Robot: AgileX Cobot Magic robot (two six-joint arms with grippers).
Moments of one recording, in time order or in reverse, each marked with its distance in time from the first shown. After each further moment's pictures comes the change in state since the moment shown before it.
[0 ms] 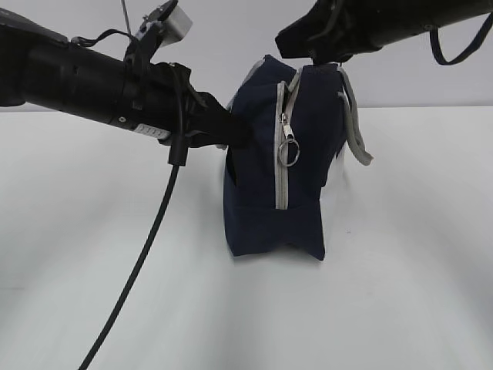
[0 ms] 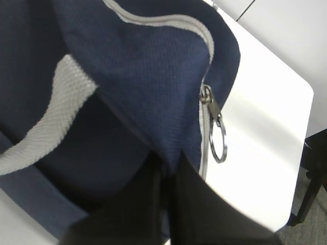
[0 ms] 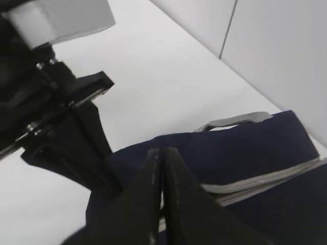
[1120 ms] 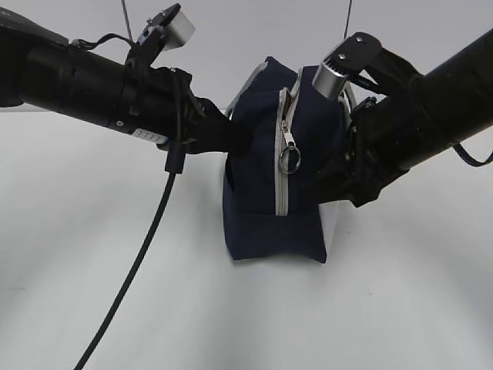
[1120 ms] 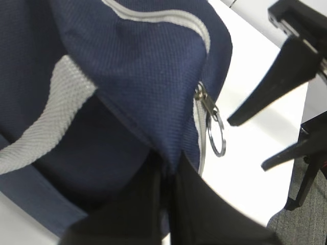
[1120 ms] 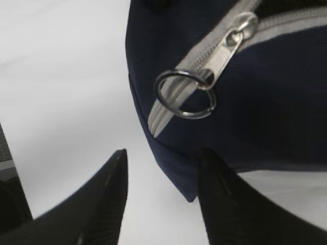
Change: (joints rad) left arm 0.000 0.001 0.000 0.042 0.032 0.000; right arm 0.000 0.002 0.218 -0.249 0.161 0.106
